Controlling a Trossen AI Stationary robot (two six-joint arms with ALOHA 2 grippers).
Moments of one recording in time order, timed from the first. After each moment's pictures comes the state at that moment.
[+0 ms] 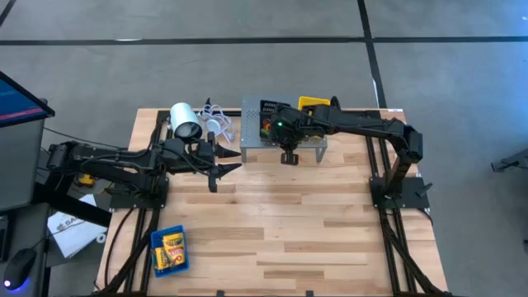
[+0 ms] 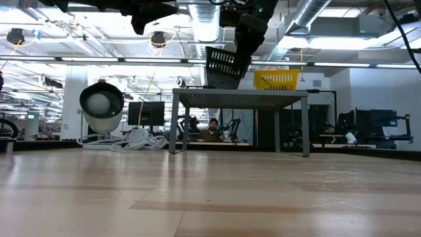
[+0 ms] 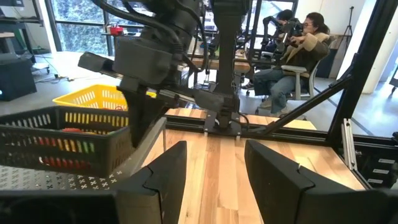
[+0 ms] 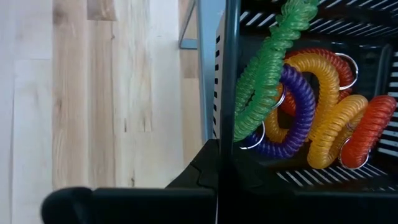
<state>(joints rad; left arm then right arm) 0.01 0.97 0.62 0.31 -0.13 -0.06 -0.22 1.79 1.73 -1.02 0.12 -0.27</state>
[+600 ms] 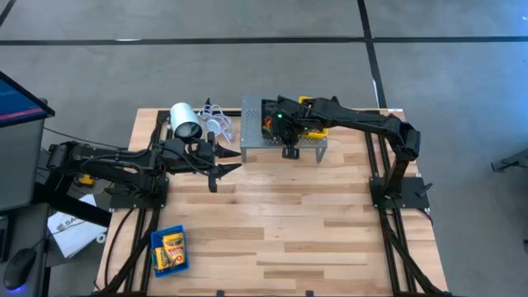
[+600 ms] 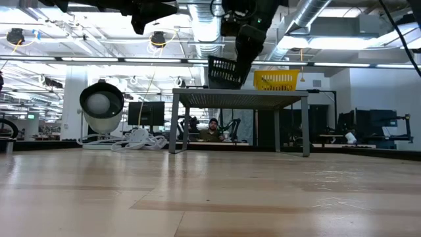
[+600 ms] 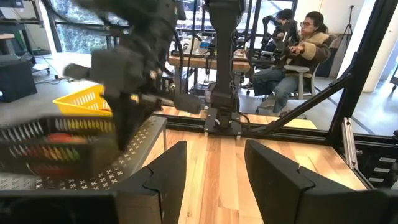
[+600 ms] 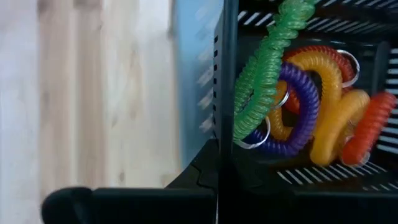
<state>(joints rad) 0.01 0.97 0.62 0.31 -0.13 -0.05 -0.30 1.81 1.73 -1.01 0.06 -0.32</state>
